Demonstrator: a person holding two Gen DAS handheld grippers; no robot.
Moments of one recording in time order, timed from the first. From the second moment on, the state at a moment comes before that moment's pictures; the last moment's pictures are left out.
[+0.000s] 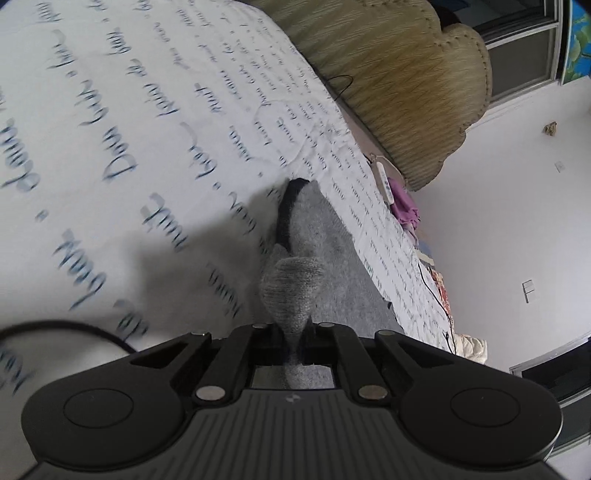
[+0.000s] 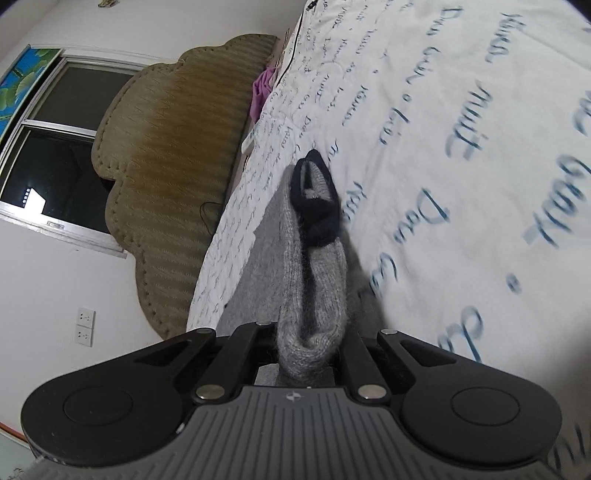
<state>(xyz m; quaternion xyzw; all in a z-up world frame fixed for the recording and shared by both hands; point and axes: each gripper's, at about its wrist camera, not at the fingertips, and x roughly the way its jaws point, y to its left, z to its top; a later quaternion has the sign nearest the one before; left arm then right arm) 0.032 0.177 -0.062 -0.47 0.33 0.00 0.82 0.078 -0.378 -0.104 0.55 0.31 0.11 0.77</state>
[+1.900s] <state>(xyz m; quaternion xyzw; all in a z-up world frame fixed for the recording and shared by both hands) 0.086 0.091 -0.037 -0.15 0.27 0.07 0.95 0.156 -0.265 -0.033 0.07 0.25 0.14 0.96</state>
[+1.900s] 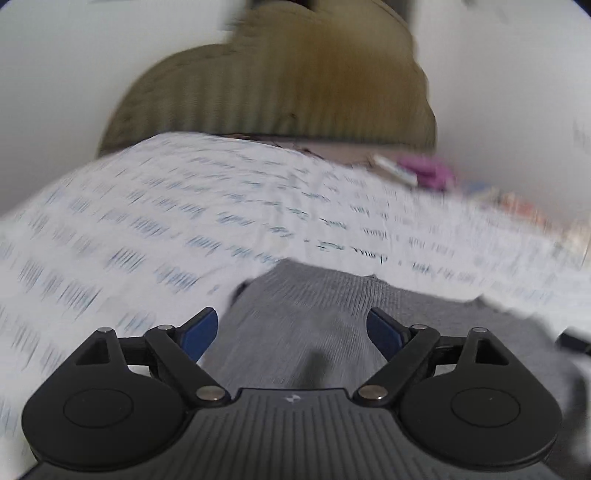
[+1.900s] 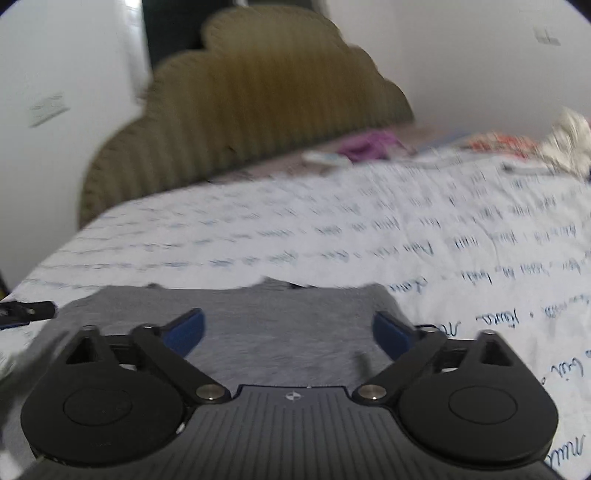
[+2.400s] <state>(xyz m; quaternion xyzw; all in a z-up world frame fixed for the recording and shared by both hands) -0.017 0.140 -0.093 -0.45 0.26 0.07 0.85 0.150 -0.288 -0.075 0.14 0.26 0.16 0.94</state>
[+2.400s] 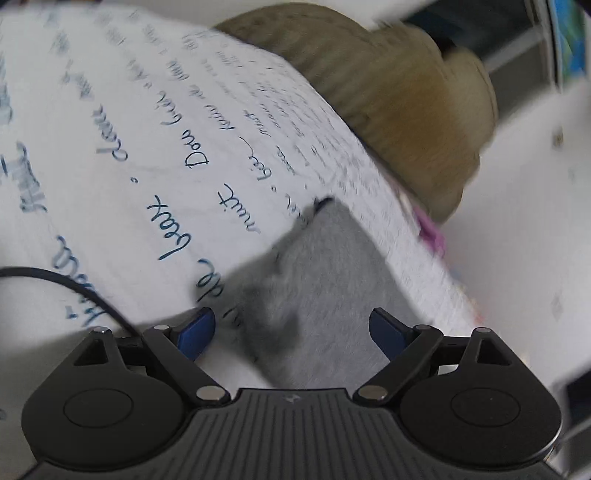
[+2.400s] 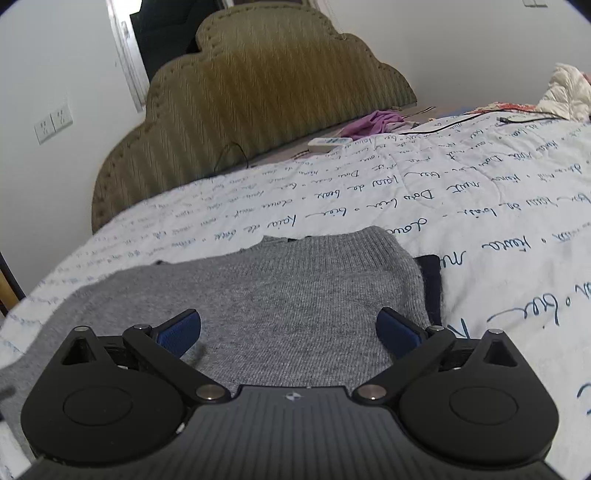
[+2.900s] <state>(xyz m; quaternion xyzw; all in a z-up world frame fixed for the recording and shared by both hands) 0.015 0.112 -0.093 -0.37 0.30 0.10 0.87 0.148 -0.301 -0.082 0.18 0.25 0.17 0.94</state>
